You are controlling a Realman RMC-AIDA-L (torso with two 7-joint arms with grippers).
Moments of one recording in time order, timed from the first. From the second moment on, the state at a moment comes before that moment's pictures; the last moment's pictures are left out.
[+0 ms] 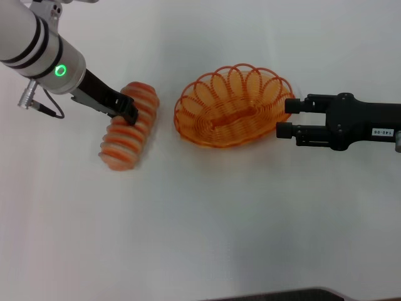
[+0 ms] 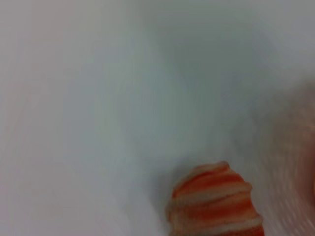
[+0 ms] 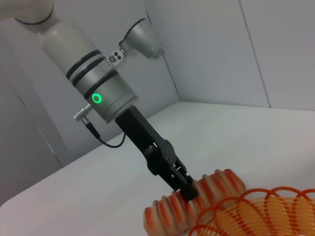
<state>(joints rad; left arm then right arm) -0.88 -2.16 1.14 0.87 2.76 1.34 -2.71 0.44 2.08 -0.48 -0.66 -2.14 -1.72 1.40</state>
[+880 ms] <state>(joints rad) -0.79 -2.16 1.05 1.03 2.59 1.28 -2.47 0.43 2.07 -0.43 -0.66 -2.14 -1.73 1.40</state>
